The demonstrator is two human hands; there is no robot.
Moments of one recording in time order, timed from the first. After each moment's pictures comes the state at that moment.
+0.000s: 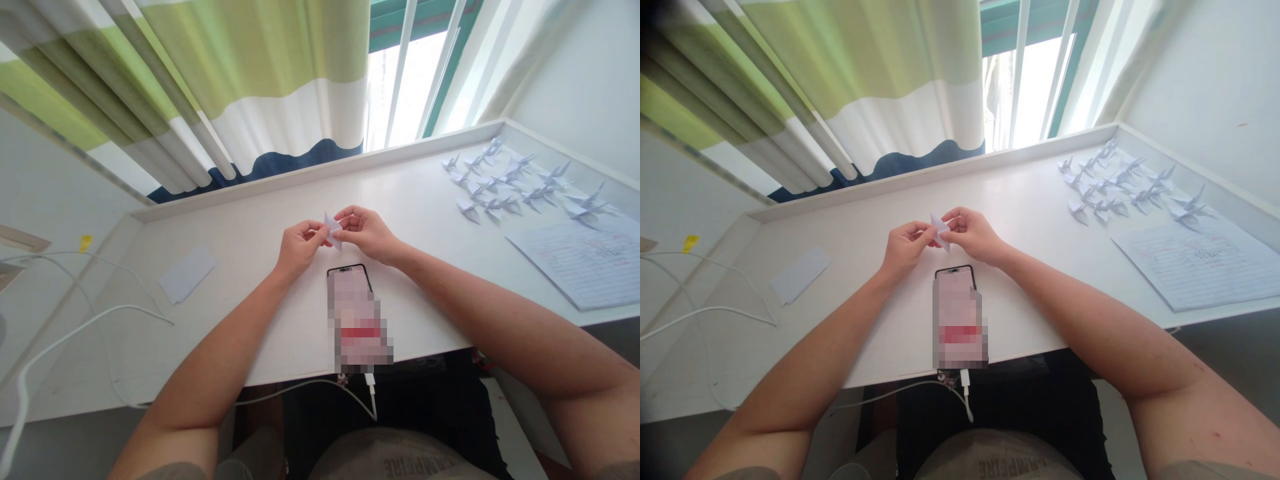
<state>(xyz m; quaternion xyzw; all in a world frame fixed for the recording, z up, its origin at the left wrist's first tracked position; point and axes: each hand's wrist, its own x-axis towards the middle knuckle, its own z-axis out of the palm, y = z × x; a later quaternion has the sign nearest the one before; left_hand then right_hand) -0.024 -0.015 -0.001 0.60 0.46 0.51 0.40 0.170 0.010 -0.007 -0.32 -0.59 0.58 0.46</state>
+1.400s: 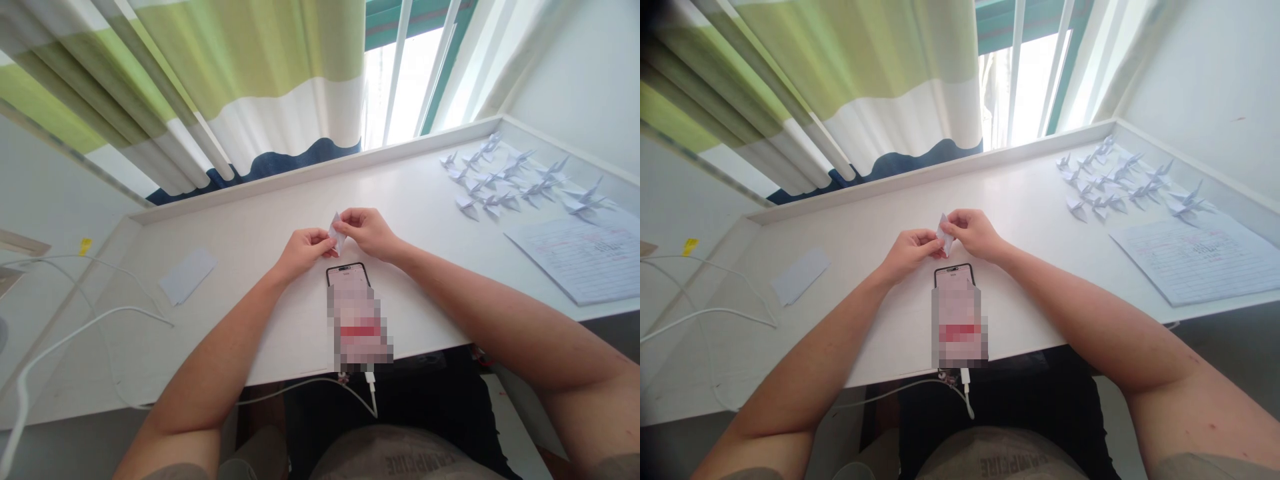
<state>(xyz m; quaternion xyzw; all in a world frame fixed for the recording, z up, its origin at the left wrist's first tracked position) -0.027 -0.021 0.006 0.61 0.46 0.37 0.52 0.171 0.013 -0.005 -0.35 -0.64 0.50 0.46</state>
